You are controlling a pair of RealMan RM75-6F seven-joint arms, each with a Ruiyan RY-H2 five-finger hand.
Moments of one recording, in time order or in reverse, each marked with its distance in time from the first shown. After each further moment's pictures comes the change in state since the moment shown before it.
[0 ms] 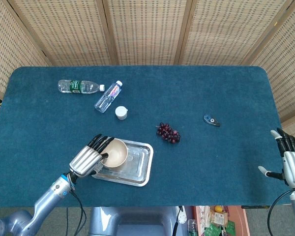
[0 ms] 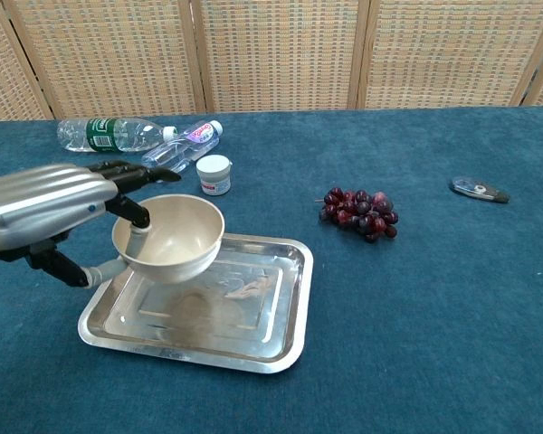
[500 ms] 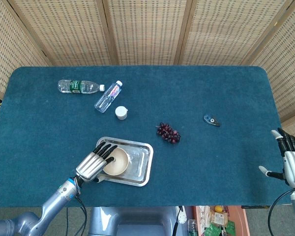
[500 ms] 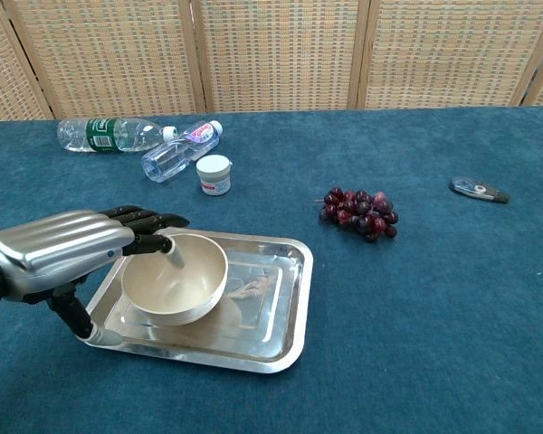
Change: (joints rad) left arm -0.006 -0.068 0.028 0.056 -0.064 -0.048 -0.005; right arm -0.001 0.005 0.003 -0.001 0.003 0.001 0.007
